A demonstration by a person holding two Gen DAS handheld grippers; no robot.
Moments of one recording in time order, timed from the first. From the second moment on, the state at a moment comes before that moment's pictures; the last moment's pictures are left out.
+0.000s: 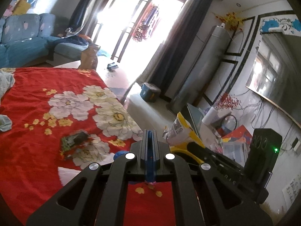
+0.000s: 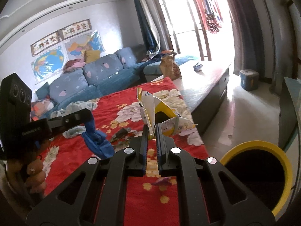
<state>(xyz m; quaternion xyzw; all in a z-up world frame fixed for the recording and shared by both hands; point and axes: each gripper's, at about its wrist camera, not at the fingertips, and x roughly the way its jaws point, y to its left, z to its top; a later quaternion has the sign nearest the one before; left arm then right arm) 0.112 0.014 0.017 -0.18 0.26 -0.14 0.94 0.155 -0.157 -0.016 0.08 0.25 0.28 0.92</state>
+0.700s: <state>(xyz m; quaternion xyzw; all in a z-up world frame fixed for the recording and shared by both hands) 0.125 -0.049 0.004 -0.14 0.29 -0.18 0.93 0.153 -0.220 -0.035 0.09 0.27 0.21 0.94</state>
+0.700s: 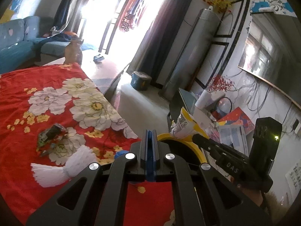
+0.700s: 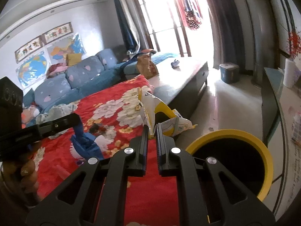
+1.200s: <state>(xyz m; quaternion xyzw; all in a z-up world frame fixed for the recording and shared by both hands) 0.131 -0.092 -0.007 -0.11 0.31 -0.21 0.92 0.156 -0.251 -0.048 0.11 0.29 0.18 0.93</state>
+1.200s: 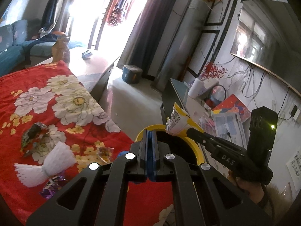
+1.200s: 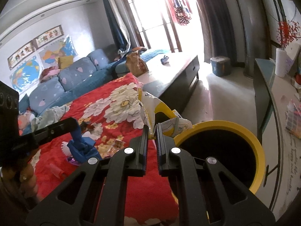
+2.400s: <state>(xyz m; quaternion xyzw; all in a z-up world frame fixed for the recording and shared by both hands) 0.141 -0.182 -0.047 -0.04 0.35 -0.28 0.89 0.171 -0.311 -0.100 0.15 0.36 0.11 0.91</state>
